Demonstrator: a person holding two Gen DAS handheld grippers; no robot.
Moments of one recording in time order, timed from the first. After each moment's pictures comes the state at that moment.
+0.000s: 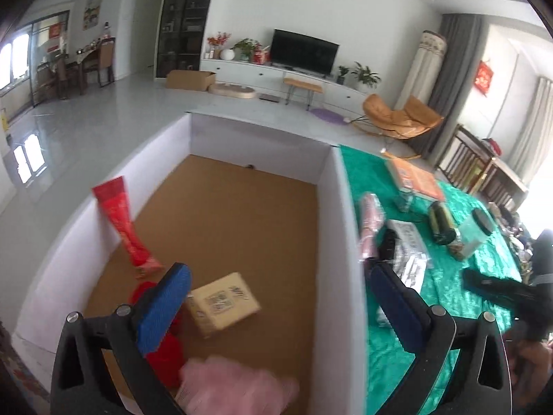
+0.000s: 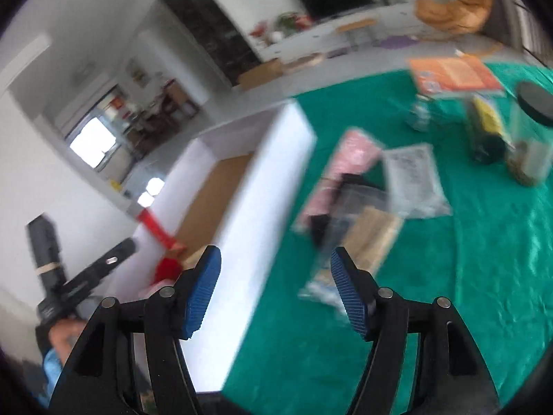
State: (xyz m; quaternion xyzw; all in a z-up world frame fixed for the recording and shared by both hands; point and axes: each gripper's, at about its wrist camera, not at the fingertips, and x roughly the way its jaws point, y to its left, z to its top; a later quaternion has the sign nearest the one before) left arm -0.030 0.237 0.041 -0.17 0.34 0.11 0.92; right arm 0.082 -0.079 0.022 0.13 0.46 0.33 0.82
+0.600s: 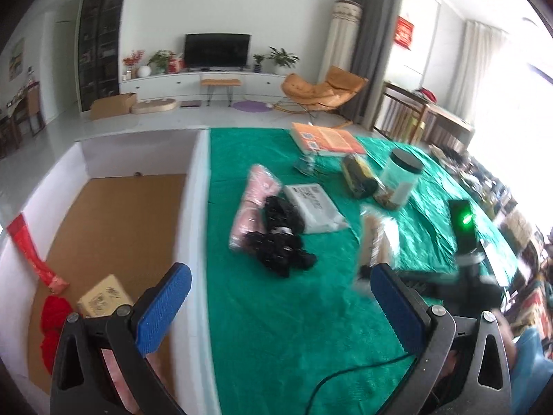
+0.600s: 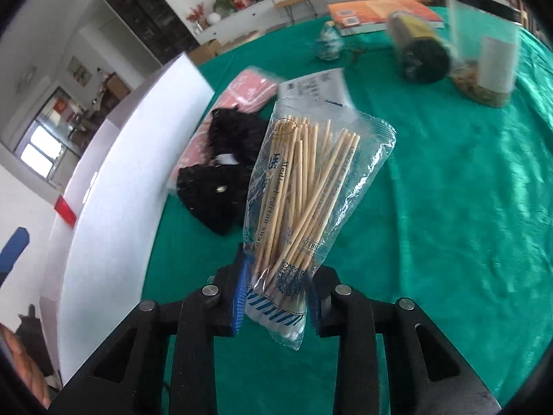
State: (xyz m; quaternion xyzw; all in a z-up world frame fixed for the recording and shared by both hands) left arm -0.009 0.109 0.040 -0.08 0.35 -0.03 0.93; right arm 0.113 -0.099 -0.058 0.10 0.50 0.26 0.82
